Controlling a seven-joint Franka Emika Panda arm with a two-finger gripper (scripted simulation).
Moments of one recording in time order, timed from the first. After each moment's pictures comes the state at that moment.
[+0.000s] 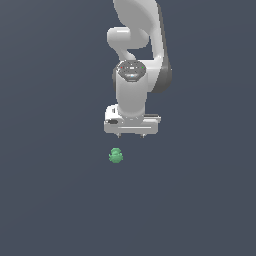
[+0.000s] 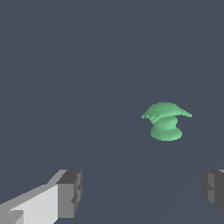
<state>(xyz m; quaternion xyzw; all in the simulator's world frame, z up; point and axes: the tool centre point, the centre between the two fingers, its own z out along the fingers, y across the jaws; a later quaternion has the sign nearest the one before) -0.008 0.012 0.166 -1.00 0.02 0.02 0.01</state>
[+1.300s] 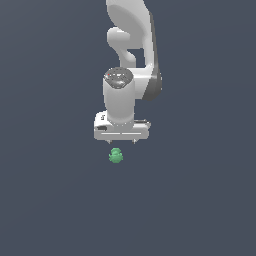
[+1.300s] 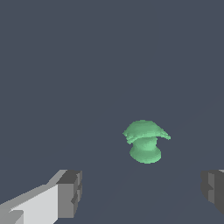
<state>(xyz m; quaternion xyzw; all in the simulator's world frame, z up) 0.015 -0.025 0.153 -1.00 -0.01 -0.01 0.00</state>
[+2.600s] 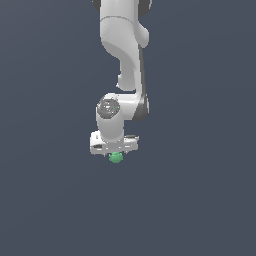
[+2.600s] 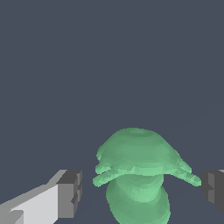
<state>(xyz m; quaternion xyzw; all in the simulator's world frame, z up) 0.017 -0.059 0.059 -1.00 -0.06 0.00 0.00</state>
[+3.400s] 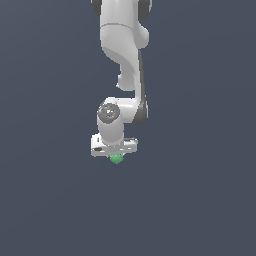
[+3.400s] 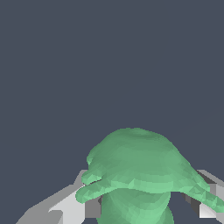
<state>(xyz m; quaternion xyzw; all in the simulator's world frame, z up) 0.018 -0.059 0.041 -1.00 -0.06 0.00 0.00</state>
